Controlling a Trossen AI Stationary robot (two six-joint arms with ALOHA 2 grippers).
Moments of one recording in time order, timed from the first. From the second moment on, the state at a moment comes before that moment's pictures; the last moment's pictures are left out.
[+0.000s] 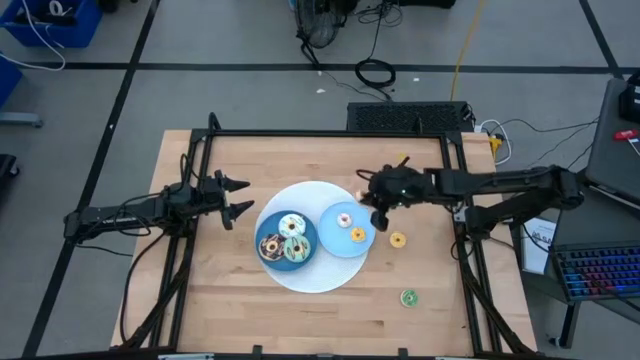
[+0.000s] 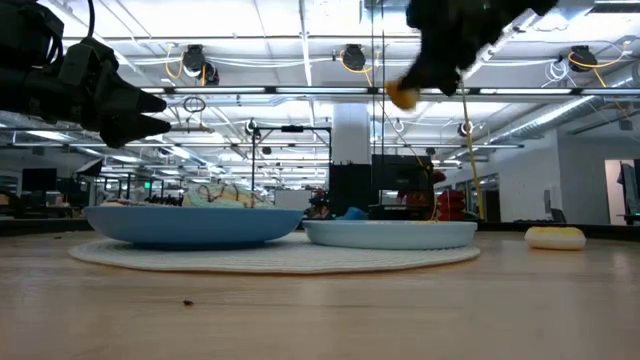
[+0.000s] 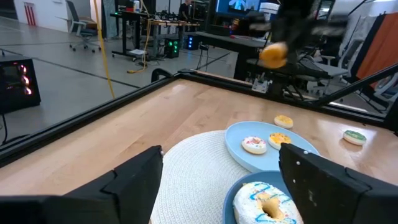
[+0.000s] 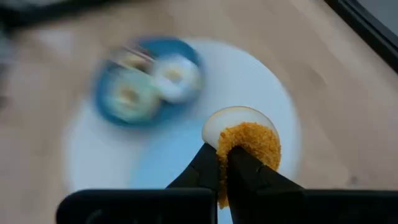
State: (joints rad) left arm 0.18 0.13 0.01 0.06 -0.11 -0.16; right arm -0.06 1.21 0.90 -0.37 0.07 0.23
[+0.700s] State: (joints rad) left arm 0.18 0.13 0.01 0.06 -0.11 -0.16; right arm -0.02 1.63 0.97 -0.48 0.03 0.16
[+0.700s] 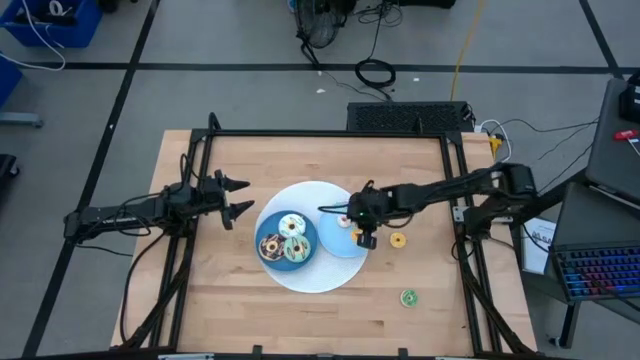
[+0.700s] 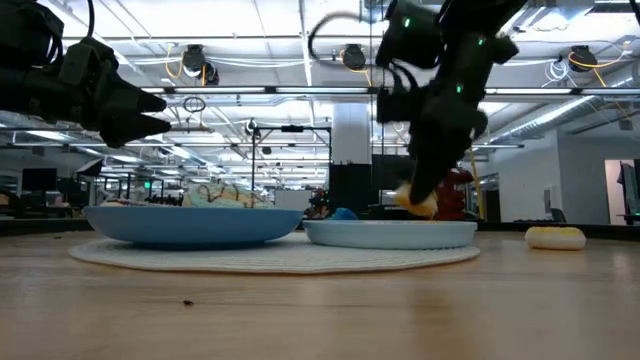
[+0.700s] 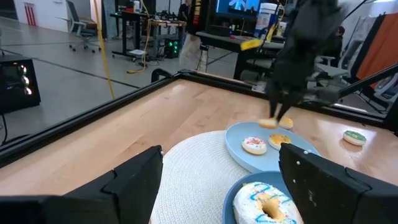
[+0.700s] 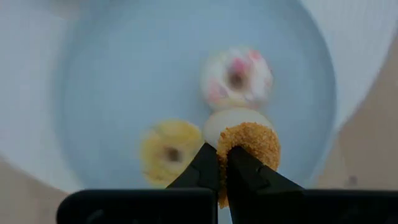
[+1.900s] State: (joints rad) left arm 0.18 0.13 0.01 0.06 -0.11 -0.16; right arm -0.06 1.64 0.97 -0.49 0.00 0.20
